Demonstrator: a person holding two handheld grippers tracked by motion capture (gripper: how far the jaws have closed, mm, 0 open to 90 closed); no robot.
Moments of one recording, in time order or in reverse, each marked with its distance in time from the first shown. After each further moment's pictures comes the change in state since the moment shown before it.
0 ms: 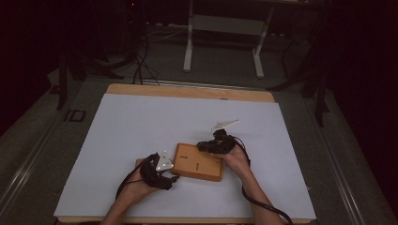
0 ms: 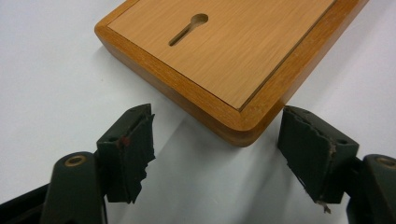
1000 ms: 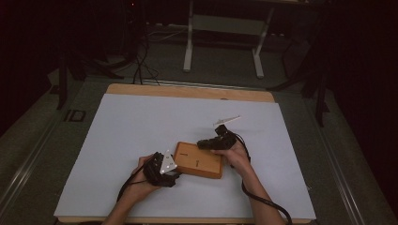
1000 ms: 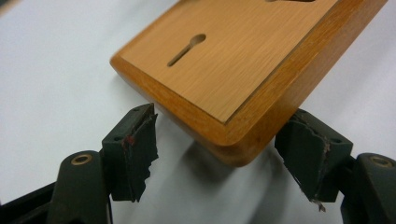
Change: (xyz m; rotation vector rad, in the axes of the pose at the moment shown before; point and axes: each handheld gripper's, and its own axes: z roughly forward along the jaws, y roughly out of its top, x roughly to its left) left arm -0.008 0.009 0.004 -0.063 0.107 0.075; right arm -0.017 0.004 0.002 0.013 0.085 0.109
